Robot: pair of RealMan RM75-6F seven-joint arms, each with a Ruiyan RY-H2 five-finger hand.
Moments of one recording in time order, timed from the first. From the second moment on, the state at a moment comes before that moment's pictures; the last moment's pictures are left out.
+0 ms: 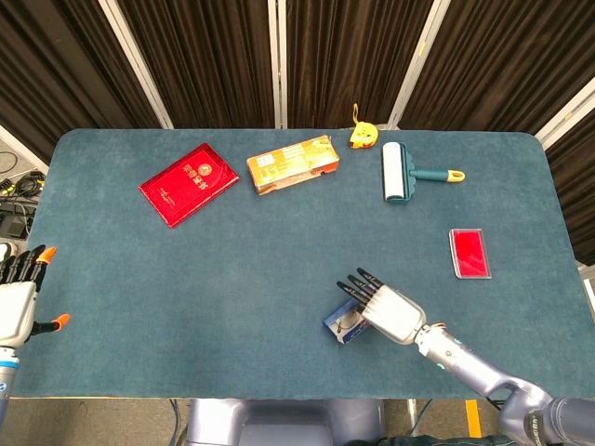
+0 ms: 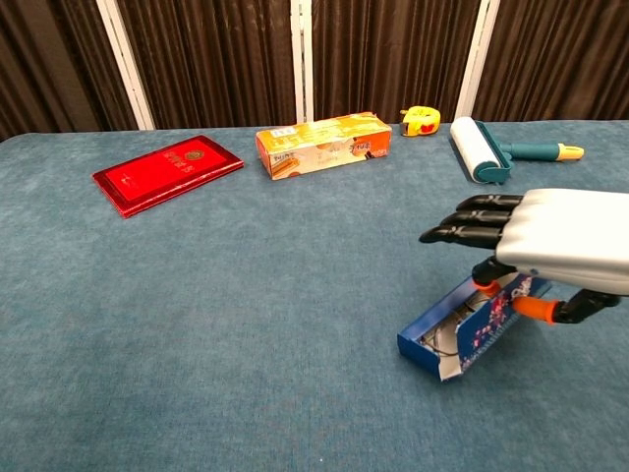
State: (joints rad) left arm -0.17 -1.09 -0.07 -1.76 1.24 1.35 0.26; right arm 0.69 -1.33 -0.11 -1.48 -1.75 1.02 -0.38
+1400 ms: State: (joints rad) left arm -0.17 -1.09 -0.07 -1.77 1.24 1.35 0.26; right arm 0.71 -1.30 -0.03 -1.62 -1.67 0.93 -0.49
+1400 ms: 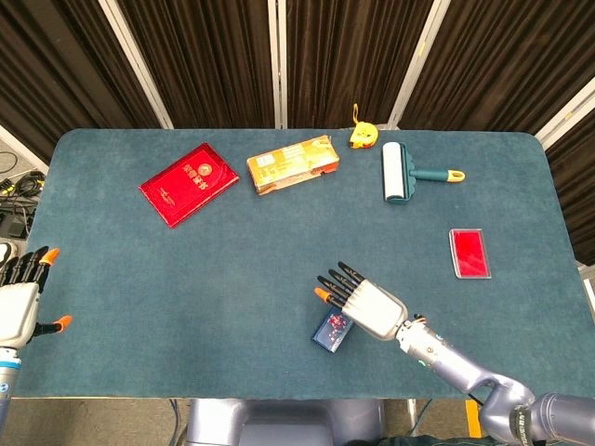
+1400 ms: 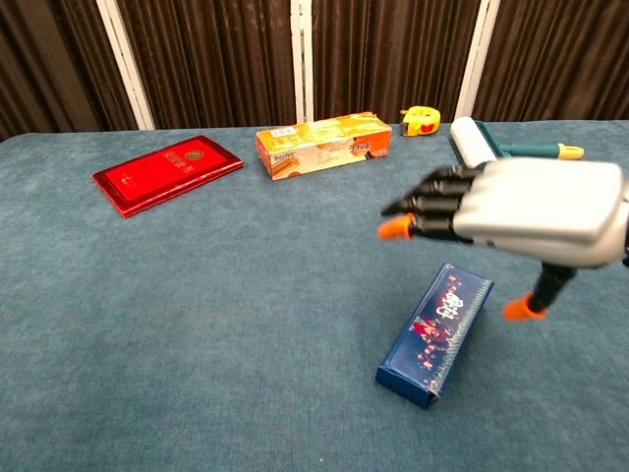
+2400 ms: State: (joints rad) left arm -0.17 -1.09 -0.07 -1.76 1.23 1.34 0.27; right arm 0.75 -1.46 -0.02 -1.45 -1.59 0.84 -0.45
